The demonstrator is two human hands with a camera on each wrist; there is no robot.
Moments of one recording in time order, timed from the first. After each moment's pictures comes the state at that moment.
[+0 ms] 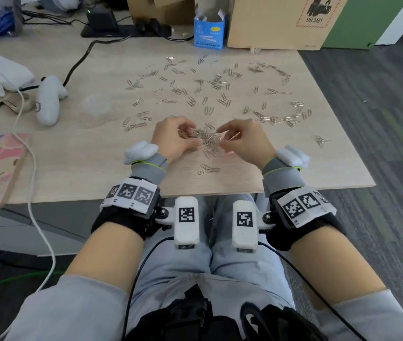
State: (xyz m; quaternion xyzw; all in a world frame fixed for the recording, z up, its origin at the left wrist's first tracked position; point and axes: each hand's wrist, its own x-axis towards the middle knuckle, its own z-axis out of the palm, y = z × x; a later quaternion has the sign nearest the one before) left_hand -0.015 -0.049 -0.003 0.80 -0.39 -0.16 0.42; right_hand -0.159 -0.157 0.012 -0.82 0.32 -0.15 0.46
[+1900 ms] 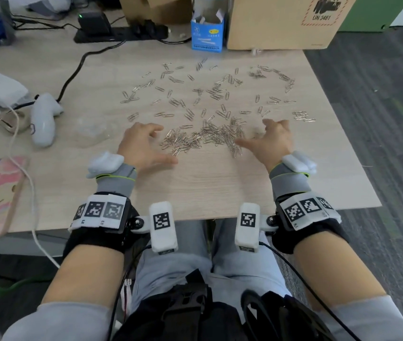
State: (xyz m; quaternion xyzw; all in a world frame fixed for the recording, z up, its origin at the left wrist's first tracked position) left_hand 0.037 -0.038 0.017 0.88 -0.36 -0.15 0.25; right_hand -0.154 -0.215 0.011 -0.79 0.53 -0.14 0.27
